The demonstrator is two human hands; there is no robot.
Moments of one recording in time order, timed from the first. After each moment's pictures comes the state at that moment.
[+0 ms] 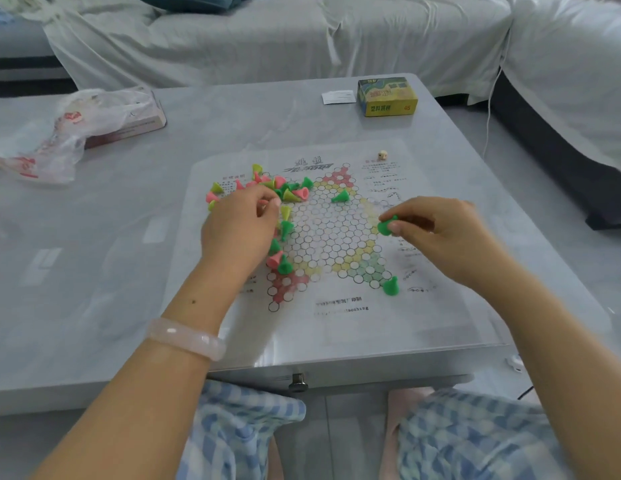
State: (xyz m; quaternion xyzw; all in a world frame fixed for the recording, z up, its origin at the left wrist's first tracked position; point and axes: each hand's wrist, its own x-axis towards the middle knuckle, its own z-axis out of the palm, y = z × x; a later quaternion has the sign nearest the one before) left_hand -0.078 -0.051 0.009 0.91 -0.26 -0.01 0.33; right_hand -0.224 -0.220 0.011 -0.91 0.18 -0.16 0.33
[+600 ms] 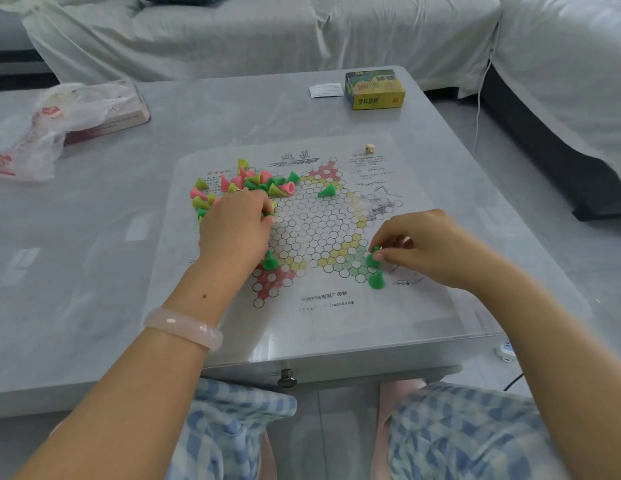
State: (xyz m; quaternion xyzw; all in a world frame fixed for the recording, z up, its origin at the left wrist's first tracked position) left_hand -0.077 -0.064 -0.005 0.93 -0.31 0.03 0.18; right_hand -0.233 -0.228 0.004 -0.96 0.14 -0.01 0.25
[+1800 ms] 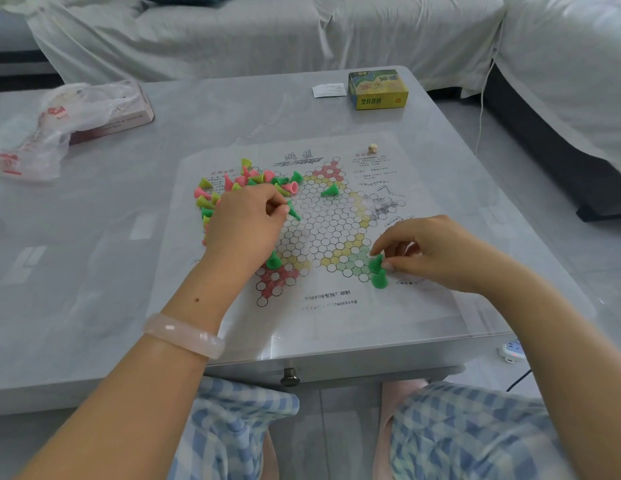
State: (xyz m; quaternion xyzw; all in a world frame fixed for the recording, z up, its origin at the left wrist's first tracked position) left_hand -0.088 -0.063 0.007 0.90 -0.30 -0.02 0.31; right_hand -0.239 -0.231 0.002 -0.95 0.11 0.03 0.28
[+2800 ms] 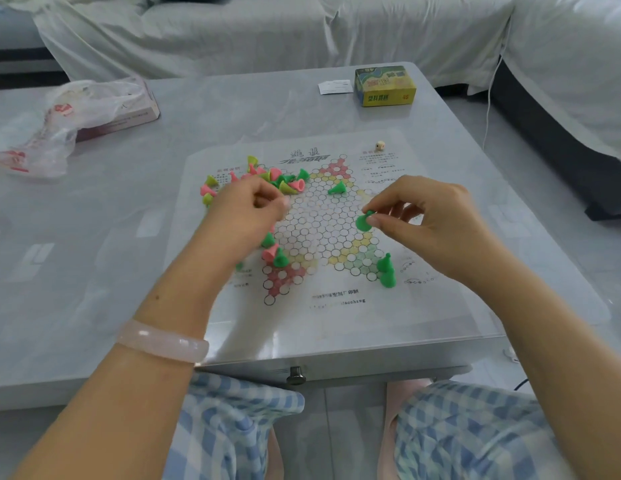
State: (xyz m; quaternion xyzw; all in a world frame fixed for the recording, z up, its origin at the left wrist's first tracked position) left_hand -0.088 -0.049 0.024 0.85 -0.25 -0.17 0.44; right_hand -0.224 -0.208 0.018 -0.91 0.10 -0.21 0.33
